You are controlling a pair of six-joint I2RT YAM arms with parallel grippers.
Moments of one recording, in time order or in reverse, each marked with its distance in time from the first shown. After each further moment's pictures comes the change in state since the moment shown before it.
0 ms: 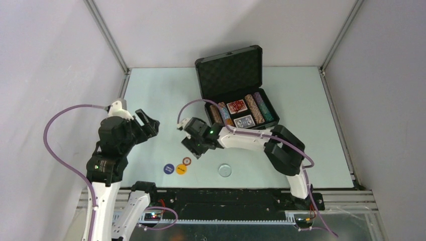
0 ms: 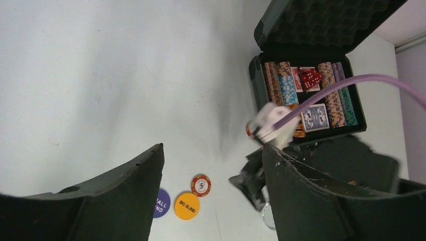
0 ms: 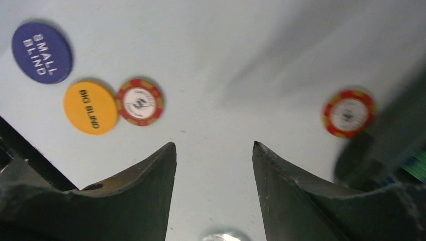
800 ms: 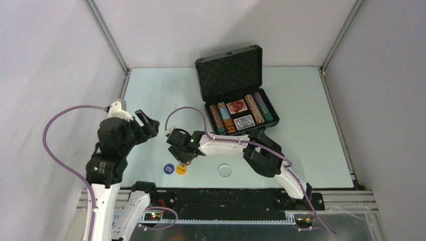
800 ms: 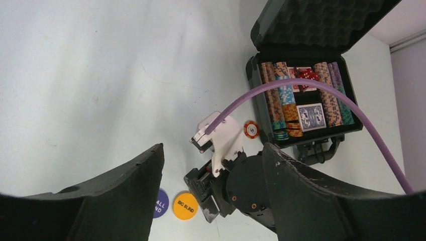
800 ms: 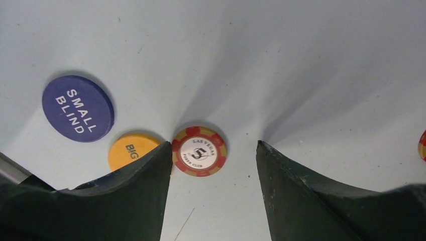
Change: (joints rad) left arm 0.000 -0.013 0.000 0.002 0.012 0.000; right arm 0.133 0.265 0.295 -0.118 0.100 0.190
